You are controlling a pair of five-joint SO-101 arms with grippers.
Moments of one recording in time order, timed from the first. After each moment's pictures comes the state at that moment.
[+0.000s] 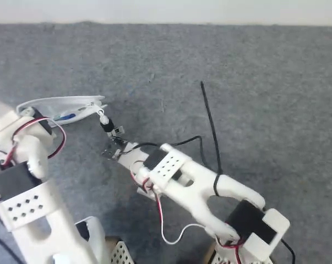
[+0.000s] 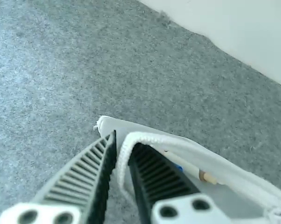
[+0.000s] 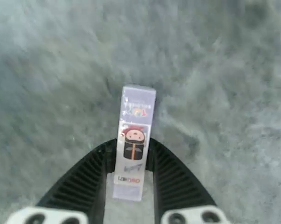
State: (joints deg) left arm -32.7 -51.2 35.6 65.1 16.4; right arm -53.0 0.6 33.0 59.1 15.3
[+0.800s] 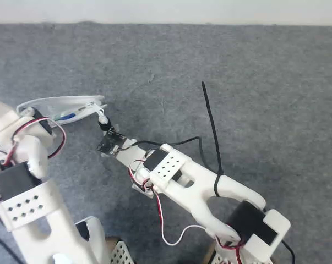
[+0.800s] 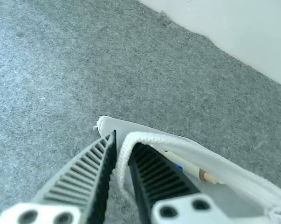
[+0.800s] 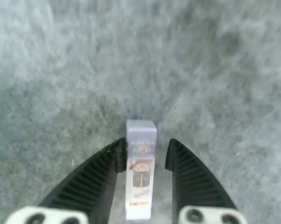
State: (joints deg) left arm -32.7 -51.2 35.6 65.1 16.4; right arm -53.8 0.3 33.1 51.8 11.8
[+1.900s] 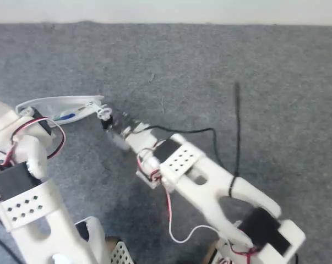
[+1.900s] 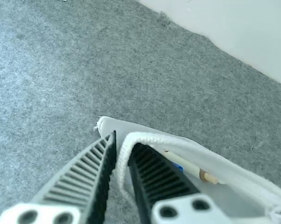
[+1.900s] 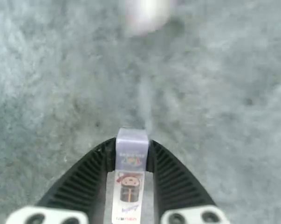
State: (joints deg) left arm -32.7 -51.2 35.6 65.1 15.9; right arm -48.0 -8.7 30.5 60.3 4.4
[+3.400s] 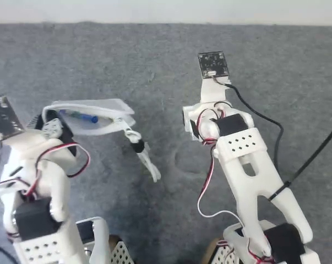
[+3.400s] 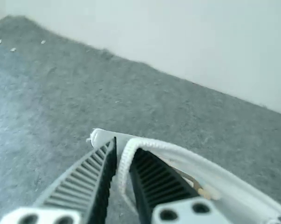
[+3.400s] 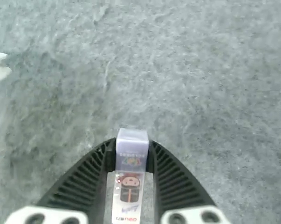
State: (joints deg) left arm -18.9 -70.4 41.1 67.8 15.6; right arm -21.6 -19.4 30.6 49.8 -10.1
